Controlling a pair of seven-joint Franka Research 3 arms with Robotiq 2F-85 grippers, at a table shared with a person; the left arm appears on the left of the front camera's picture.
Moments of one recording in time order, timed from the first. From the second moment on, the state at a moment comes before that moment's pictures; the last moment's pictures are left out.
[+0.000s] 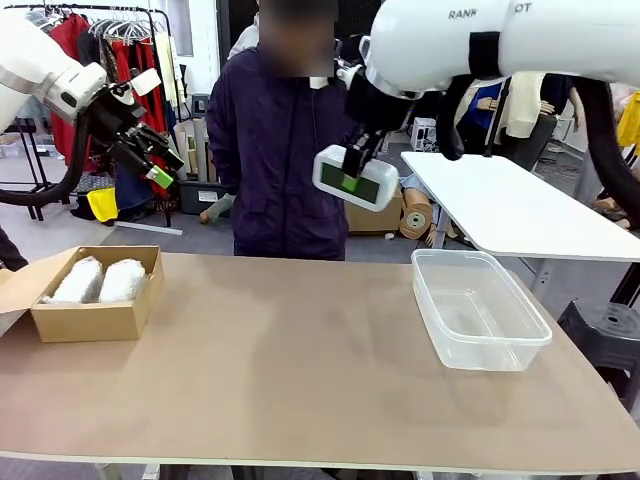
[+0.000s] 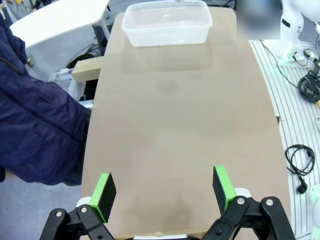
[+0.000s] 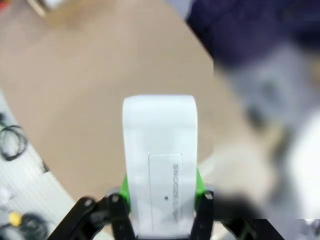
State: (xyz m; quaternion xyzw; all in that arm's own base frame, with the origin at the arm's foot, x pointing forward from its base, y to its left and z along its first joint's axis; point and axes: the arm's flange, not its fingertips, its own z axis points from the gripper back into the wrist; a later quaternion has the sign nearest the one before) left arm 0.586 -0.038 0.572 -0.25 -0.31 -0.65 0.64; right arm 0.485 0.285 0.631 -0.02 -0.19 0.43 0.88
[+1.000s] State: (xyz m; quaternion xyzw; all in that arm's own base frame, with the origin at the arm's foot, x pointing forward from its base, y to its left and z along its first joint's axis) left arm 0.586 -0.038 0.572 -0.25 -0.31 -0.65 0.64; right arm 0.450 0.185 0.601 -0.03 -0.15 0.19 0.97
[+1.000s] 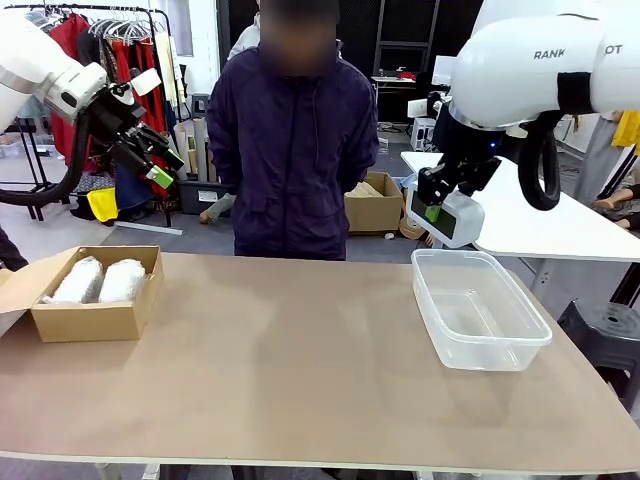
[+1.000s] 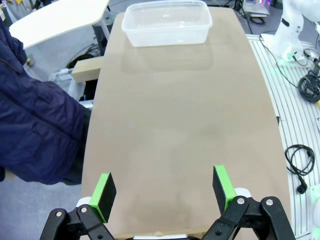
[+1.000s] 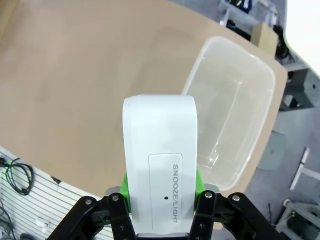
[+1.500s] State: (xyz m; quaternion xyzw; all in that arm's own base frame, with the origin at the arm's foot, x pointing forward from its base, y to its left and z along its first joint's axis) left arm 0.586 -0.038 0.572 -0.25 -0.31 -0.65 0.64; right arm 0.451 0.186 0.600 -0.03 -0.15 0.19 0.97
